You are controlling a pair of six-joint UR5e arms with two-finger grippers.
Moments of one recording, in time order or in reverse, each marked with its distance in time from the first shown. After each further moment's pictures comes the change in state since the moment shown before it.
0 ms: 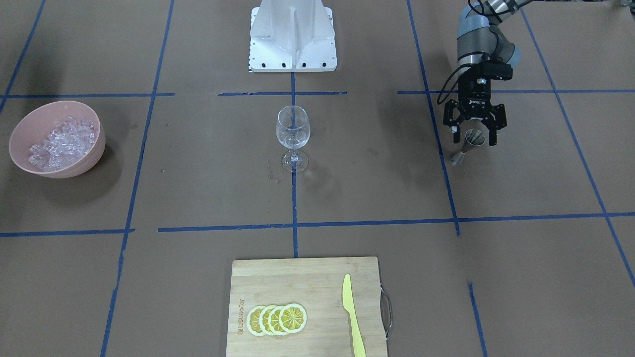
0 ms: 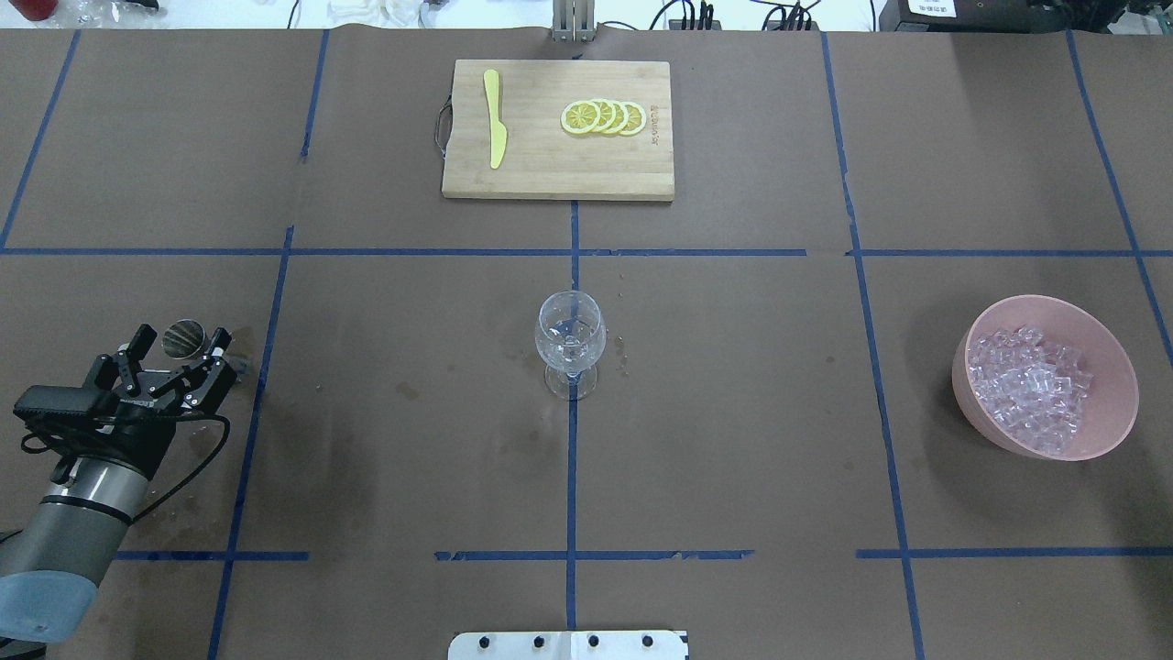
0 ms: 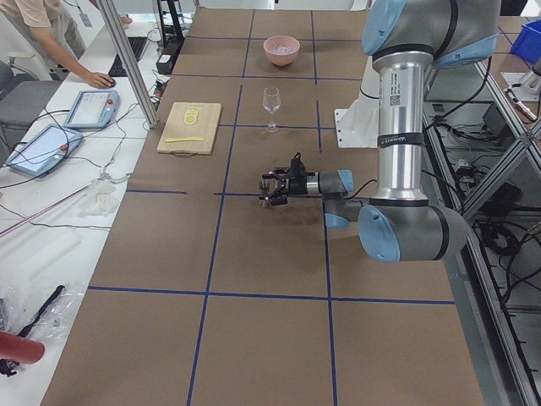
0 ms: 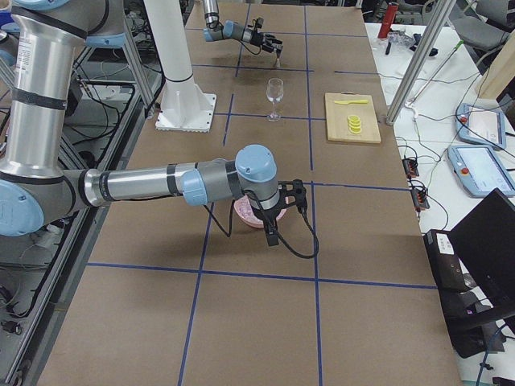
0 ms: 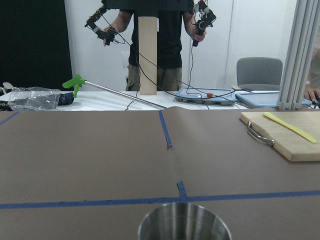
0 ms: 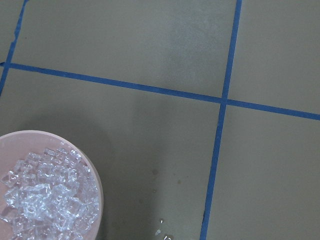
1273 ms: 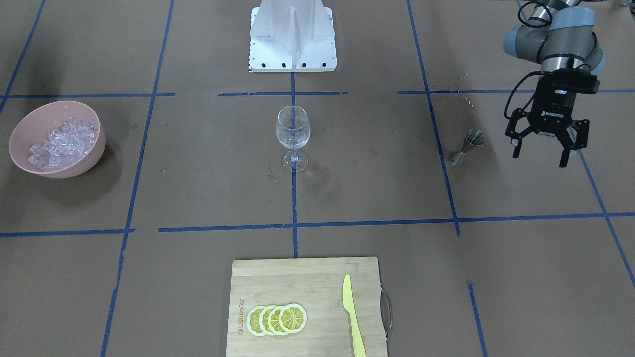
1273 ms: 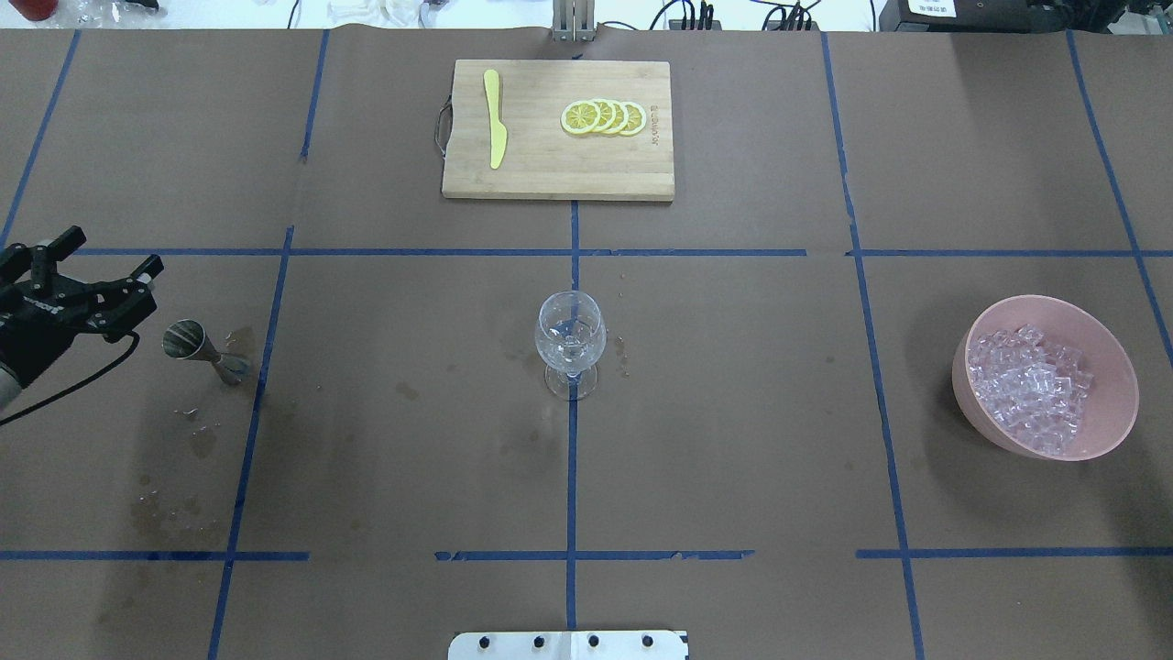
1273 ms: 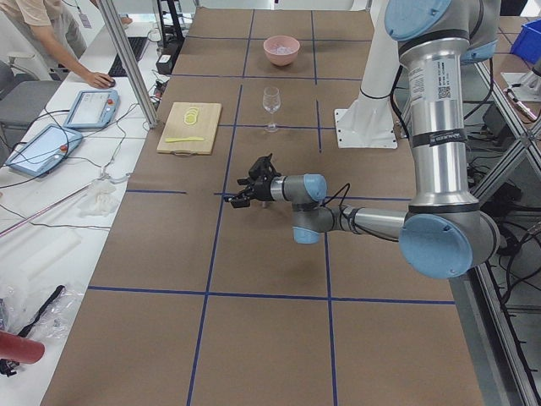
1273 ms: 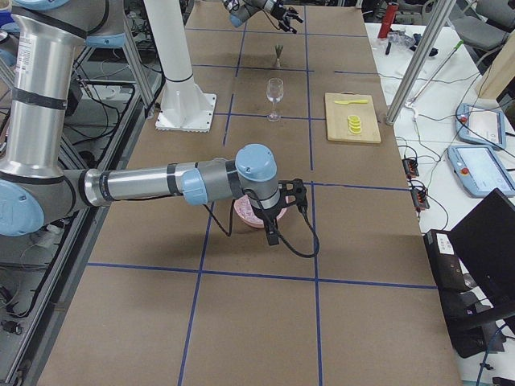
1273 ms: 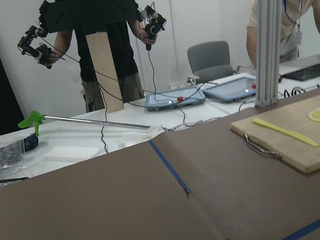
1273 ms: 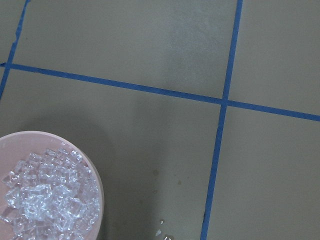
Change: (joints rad) left arm -0.607 0.062 -0.045 -0.075 -0.922 0.579; right arm 0.000 0.001 0.002 0.000 0.000 0.000
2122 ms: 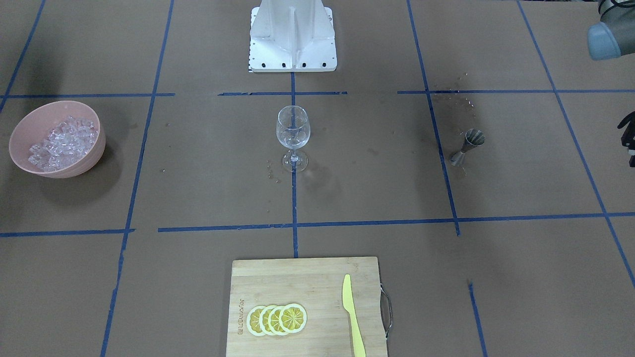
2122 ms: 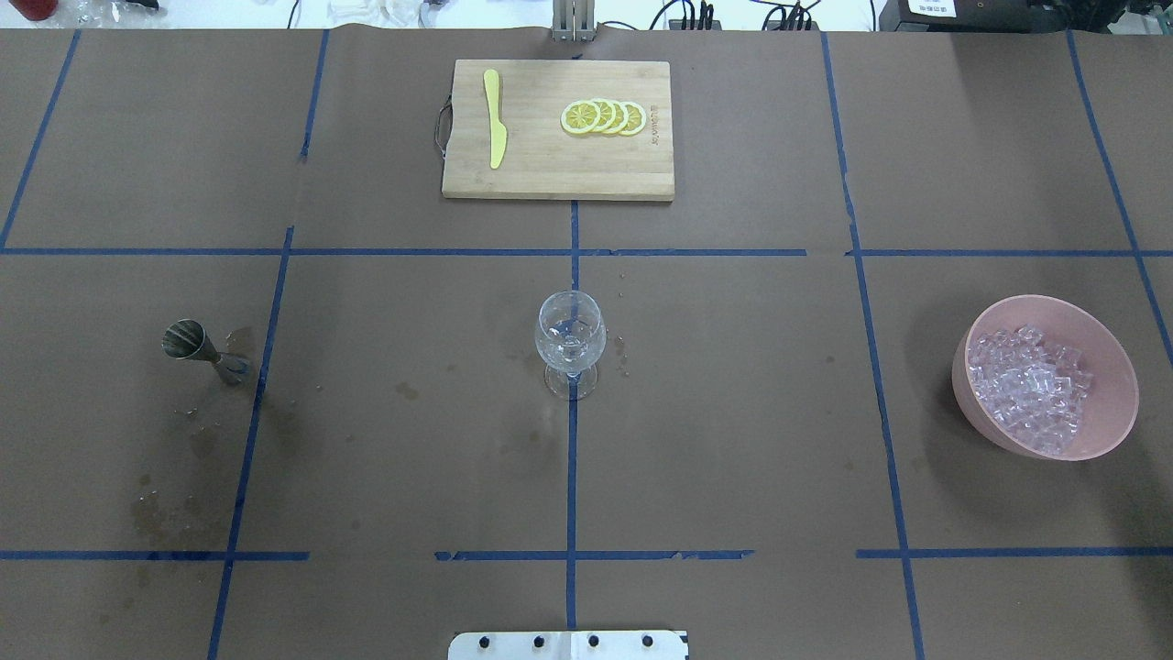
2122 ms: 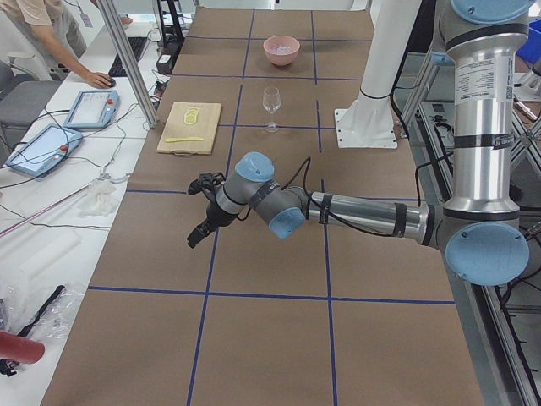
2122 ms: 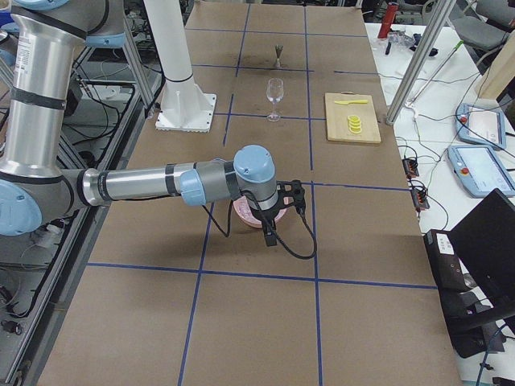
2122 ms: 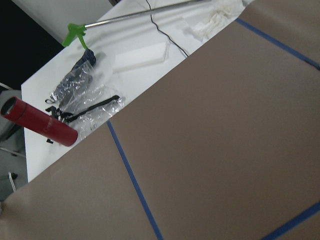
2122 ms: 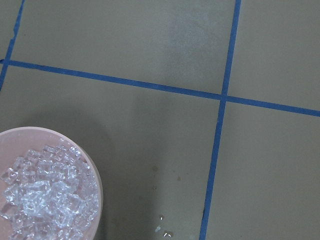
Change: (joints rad) left arm -0.547 -0.078 -0.084 0.902 -0.651 0.487; right arm 0.000 -0.010 0.002 0.000 0.000 -0.001
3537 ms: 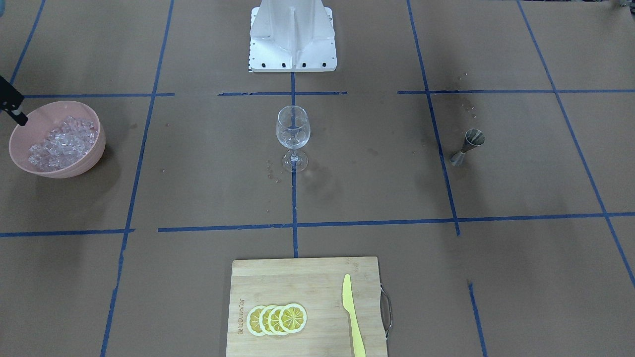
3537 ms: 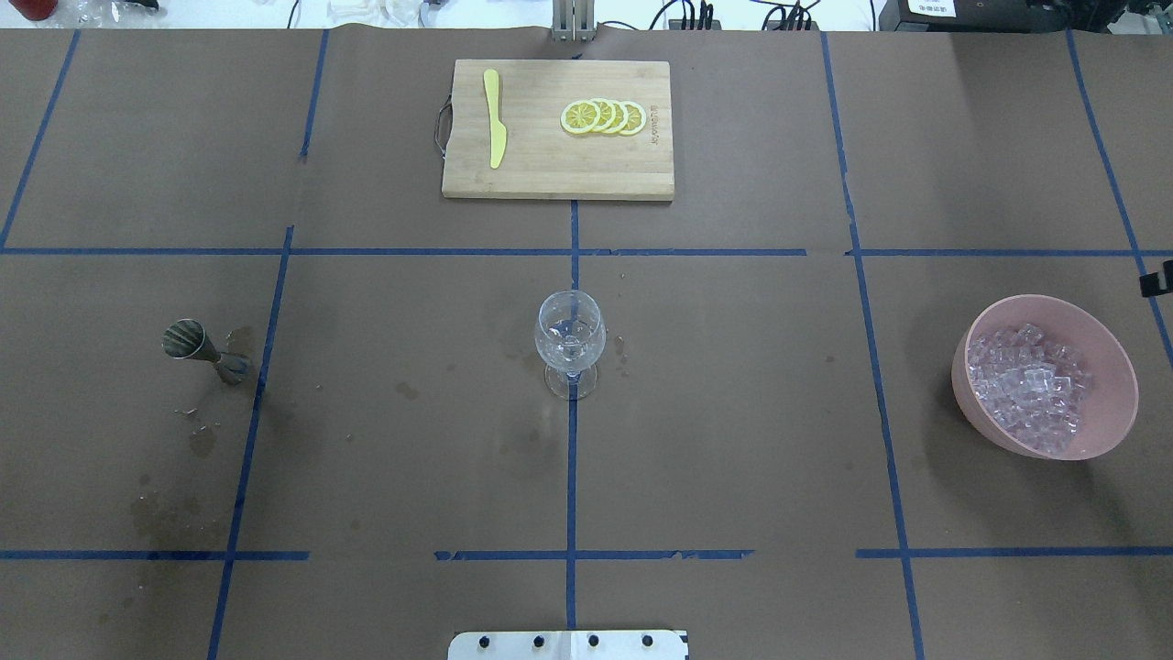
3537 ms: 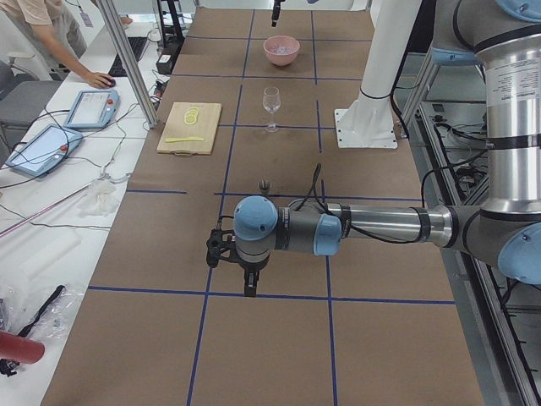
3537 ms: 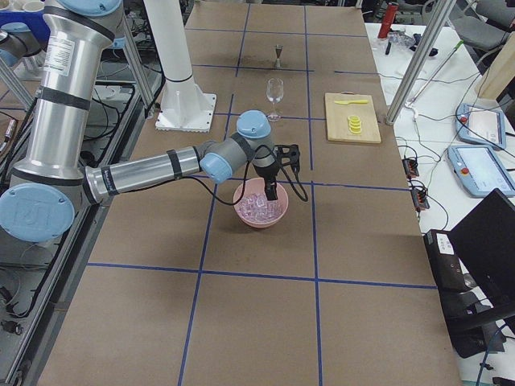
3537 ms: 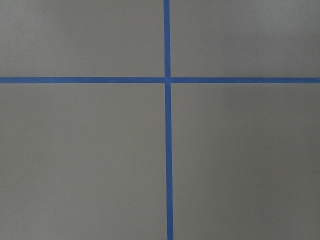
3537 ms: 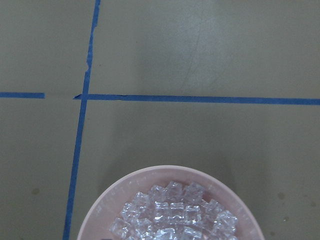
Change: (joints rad) left arm -0.275 0.074 -0.033 0.500 -0.450 0.017; right arm -0.449 -0.005 0.108 0.345 -0.232 0.730
